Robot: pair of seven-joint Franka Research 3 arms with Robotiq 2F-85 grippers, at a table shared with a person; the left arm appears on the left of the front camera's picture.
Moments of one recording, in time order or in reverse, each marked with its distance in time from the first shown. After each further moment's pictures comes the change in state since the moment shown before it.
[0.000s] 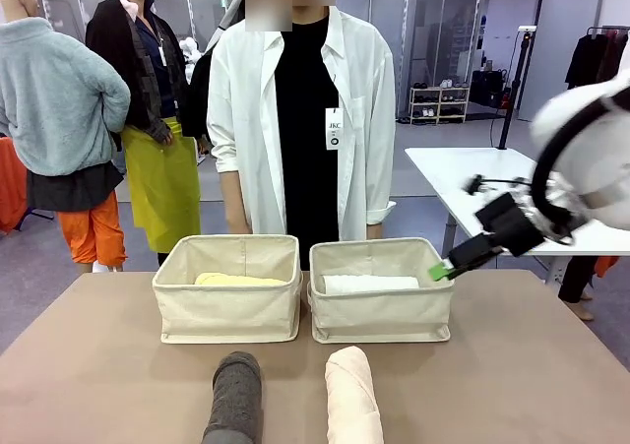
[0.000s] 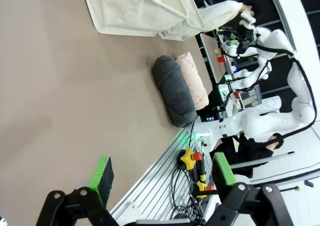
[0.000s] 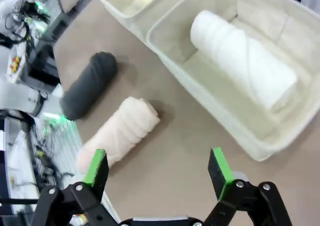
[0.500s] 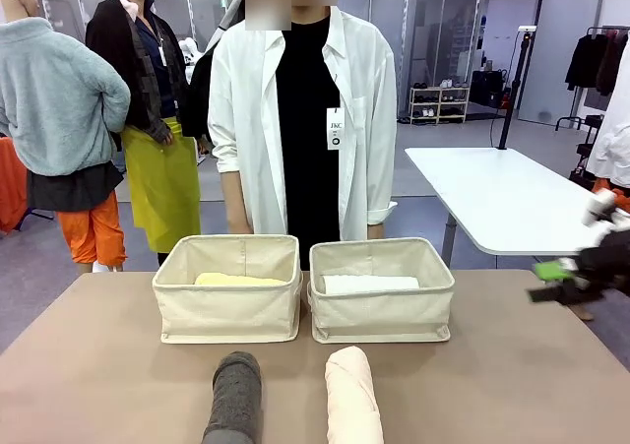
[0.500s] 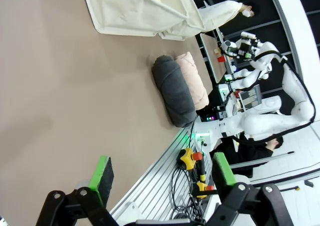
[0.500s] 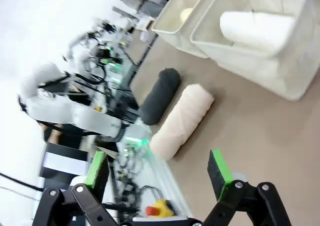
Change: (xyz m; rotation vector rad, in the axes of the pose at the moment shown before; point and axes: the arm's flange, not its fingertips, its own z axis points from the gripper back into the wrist) left arm 0.000 0.000 0.000 0.000 0.001 0.000; right arm -0.134 -0.037 0.101 0.367 -0.249 -0.300
